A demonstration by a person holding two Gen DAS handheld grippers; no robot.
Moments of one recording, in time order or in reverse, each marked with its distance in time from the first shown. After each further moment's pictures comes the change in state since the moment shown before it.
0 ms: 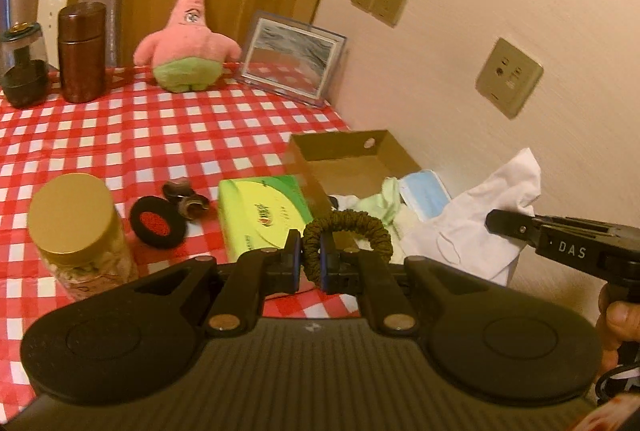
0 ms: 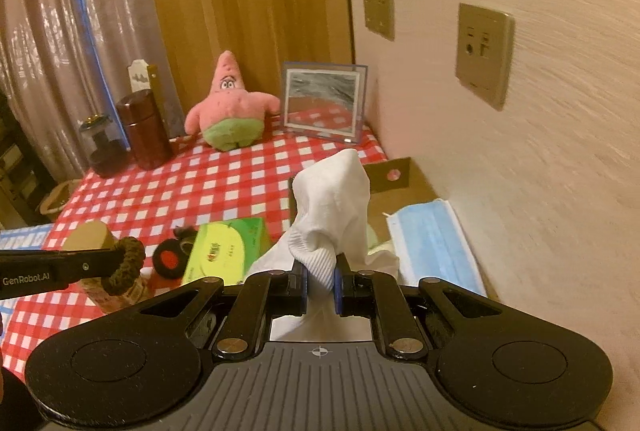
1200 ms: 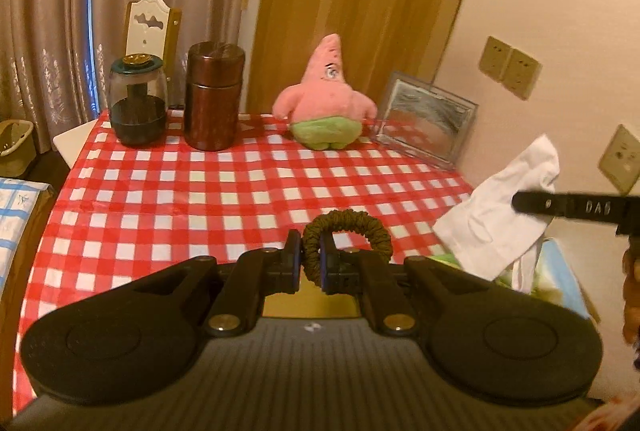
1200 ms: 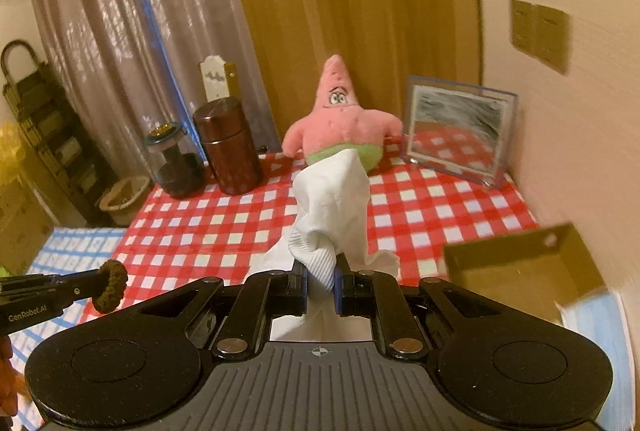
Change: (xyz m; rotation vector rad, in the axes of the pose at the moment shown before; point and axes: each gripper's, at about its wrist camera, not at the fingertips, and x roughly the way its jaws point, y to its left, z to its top) left arm -0.040 0.160 0.049 -0.066 -0.124 0.209; right arm 0.121 0.123 0.084 -0.060 0.021 0.218
